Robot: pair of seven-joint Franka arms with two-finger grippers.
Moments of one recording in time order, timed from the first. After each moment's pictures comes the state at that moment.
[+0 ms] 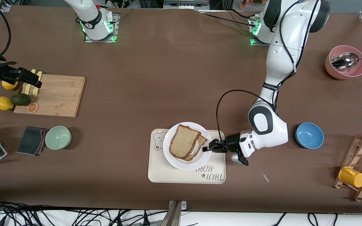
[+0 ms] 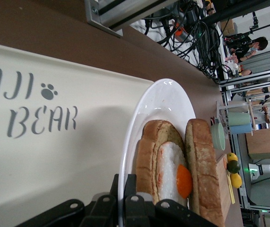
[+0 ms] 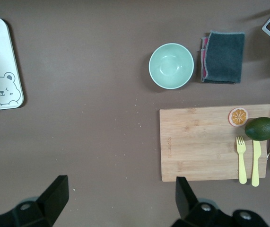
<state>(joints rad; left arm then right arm) -0.37 1.00 0.12 -1.22 -1.43 2.19 0.69 0.07 0.10 -0.06 -1.51 0.04 1.57 0.14</state>
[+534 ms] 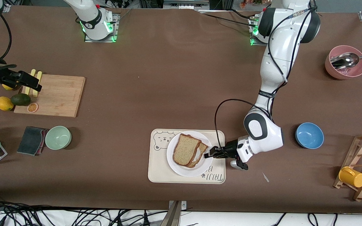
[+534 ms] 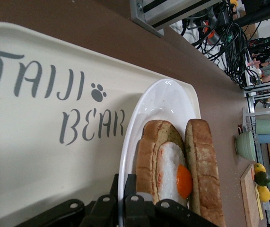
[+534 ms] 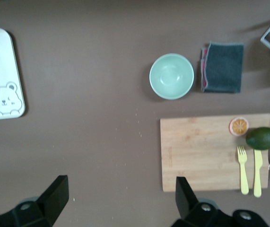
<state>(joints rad) -0.38 1.12 0.13 -1.14 -1.43 2.26 0.68 0.07 0.11 -0.06 -1.51 0.04 1.64 0.14</state>
